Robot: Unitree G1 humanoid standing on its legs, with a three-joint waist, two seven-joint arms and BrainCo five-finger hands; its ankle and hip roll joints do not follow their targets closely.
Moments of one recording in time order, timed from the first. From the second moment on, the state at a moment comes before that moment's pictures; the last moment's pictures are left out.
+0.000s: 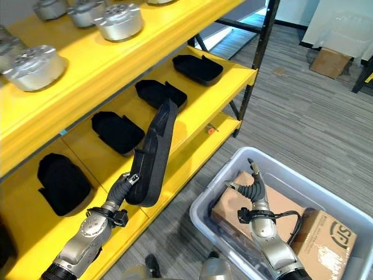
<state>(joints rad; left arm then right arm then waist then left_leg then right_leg) 0.03 0.43 -0.36 0.03 -0.42 -0.05 0.13 0.08 -0.55 0.27 0.03 0.15 -0.03 -0.48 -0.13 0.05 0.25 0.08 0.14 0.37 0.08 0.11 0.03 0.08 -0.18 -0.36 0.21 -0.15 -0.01</state>
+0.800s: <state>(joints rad) 0.16 0.46 -0.31 0.02 -0.41 -0.03 0.22 0.02 -0.47 0.33 0.09 0.15 -0.05 -0.35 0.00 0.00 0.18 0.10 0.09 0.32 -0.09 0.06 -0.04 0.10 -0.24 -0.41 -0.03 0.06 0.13</state>
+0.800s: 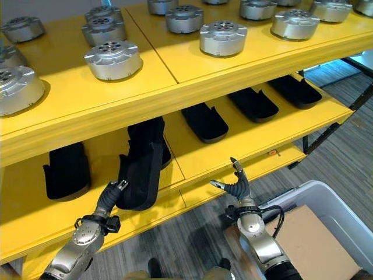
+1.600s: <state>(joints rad) 0.15 0.53 -0.28 0.00 -0.34 -0.04 0.21 0.06 -0.52 0.26 -0.17 -0.03 -0.16 -0.49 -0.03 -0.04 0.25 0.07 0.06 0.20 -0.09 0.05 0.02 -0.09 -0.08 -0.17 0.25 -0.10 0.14</state>
